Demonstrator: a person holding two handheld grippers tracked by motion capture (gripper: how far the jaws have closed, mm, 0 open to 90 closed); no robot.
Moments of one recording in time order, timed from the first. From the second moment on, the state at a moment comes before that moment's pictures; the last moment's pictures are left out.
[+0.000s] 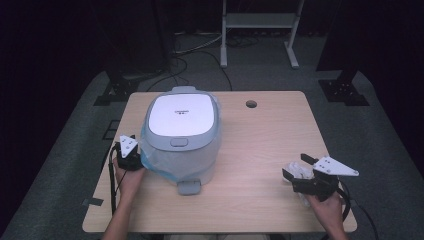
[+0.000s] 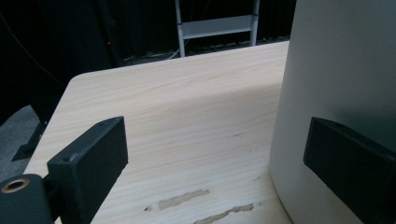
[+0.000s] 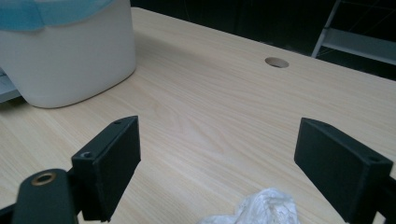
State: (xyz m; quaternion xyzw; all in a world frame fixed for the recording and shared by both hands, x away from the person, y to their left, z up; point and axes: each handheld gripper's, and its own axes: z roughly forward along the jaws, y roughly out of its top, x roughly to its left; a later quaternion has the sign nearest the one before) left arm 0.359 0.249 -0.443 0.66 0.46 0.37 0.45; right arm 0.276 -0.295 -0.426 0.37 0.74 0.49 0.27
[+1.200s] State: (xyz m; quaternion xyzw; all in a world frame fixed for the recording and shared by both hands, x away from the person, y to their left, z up) left arm 0.371 0.183 -0.439 0.70 0.42 0.33 0.47; right arm 0.276 -0.301 -0.426 0.38 0.73 0.49 0.27
